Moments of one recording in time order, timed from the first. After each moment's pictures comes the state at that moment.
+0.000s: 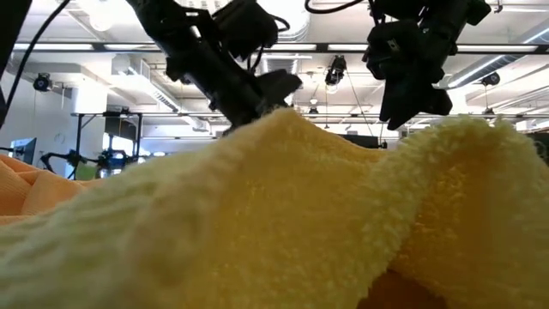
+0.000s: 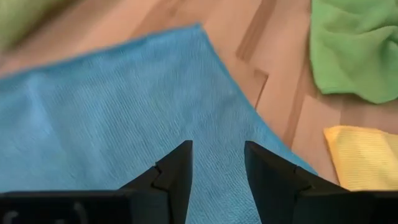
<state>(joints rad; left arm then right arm) 0.00 1.81 1.05 0.04 -0.17 -0.47 -0.09 1.26 0.88 -0.64 -0.02 0.72</state>
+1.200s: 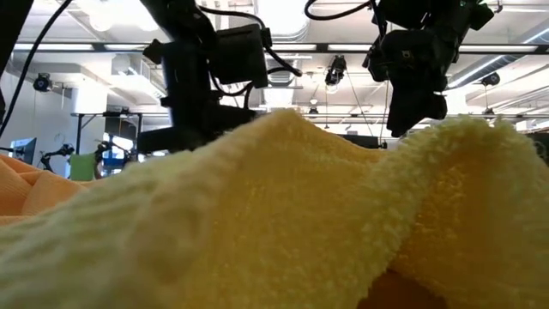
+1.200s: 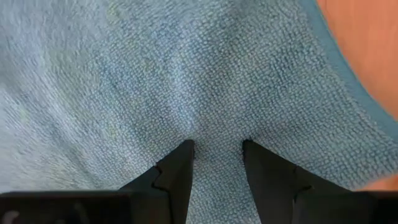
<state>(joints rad) -0.05 1.89 1.14 -0.67 -0.12 0.09 -0.09 1.26 0.84 -0.64 -0.02 0.56</state>
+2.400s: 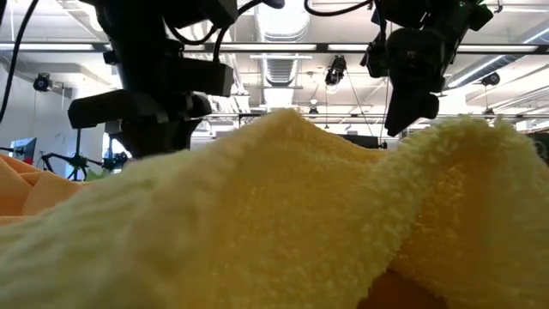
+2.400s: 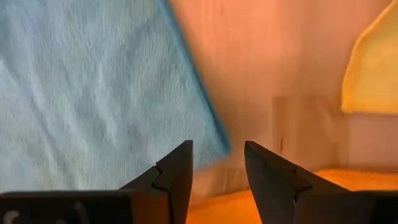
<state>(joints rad) -0.32 1.77 1.15 -0.75 -0.30 -0.21 -0.09 1.26 0.84 -0.62 -0.03 0.44</state>
